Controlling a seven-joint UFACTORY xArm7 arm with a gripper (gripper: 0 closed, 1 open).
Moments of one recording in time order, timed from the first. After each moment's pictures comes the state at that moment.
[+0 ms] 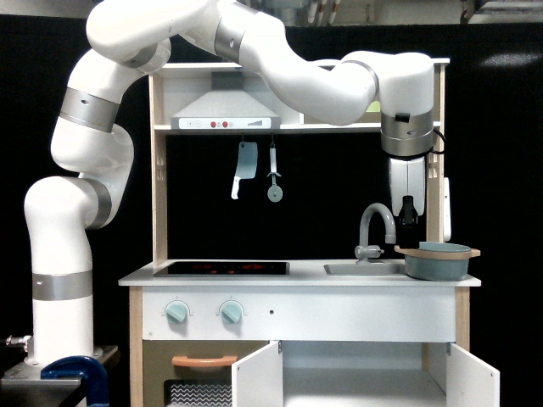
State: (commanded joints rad) arm -0.21 0.35 0.04 1.47 0.63 1.12 -0.20
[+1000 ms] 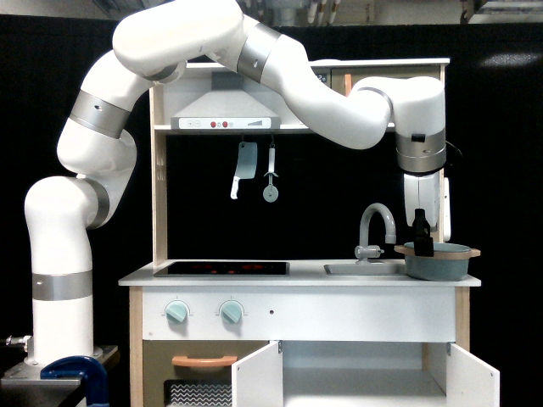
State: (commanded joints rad) arm -0.14 0.47 0.09 1.56 0.64 0.99 -0.03
